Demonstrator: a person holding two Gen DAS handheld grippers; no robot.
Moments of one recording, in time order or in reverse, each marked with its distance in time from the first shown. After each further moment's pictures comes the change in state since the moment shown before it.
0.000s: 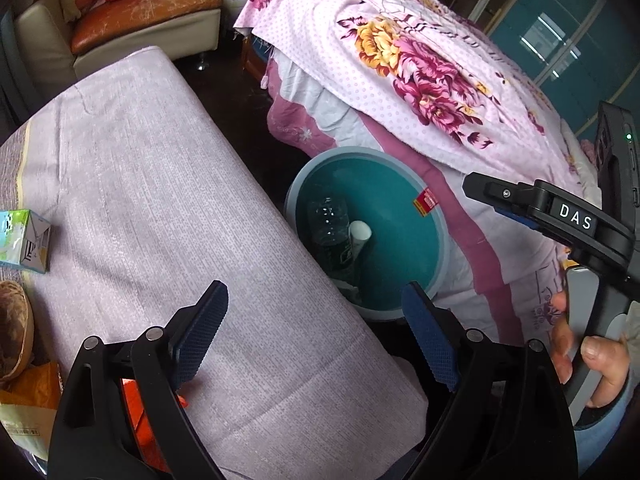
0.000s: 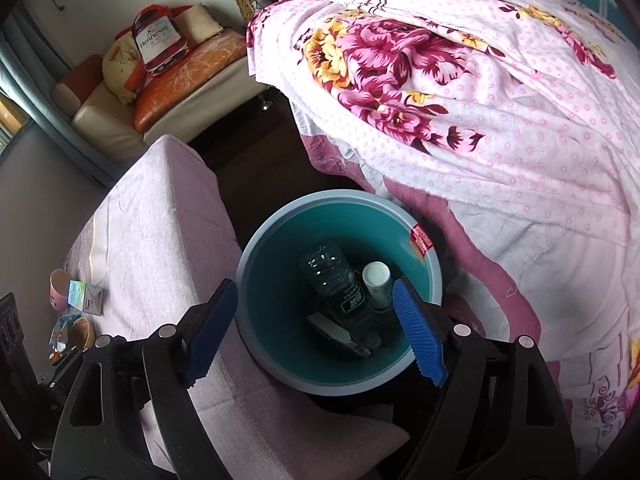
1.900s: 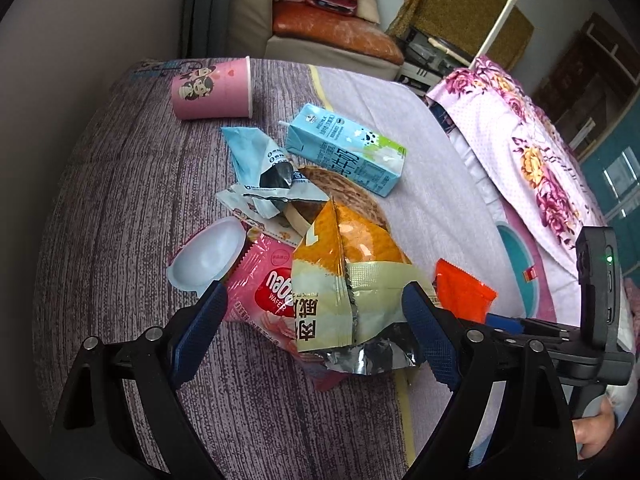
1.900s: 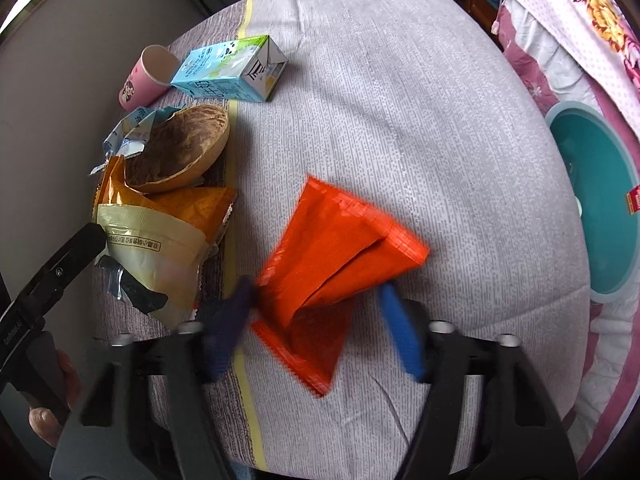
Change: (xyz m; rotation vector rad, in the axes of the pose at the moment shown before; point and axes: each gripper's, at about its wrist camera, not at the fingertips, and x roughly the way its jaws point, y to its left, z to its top) left arm -0.141 0.231 -0.143 -0.419 -0.210 0.209; right arm 0.069 0.253 -0.155 -0.382 0.384 0.164
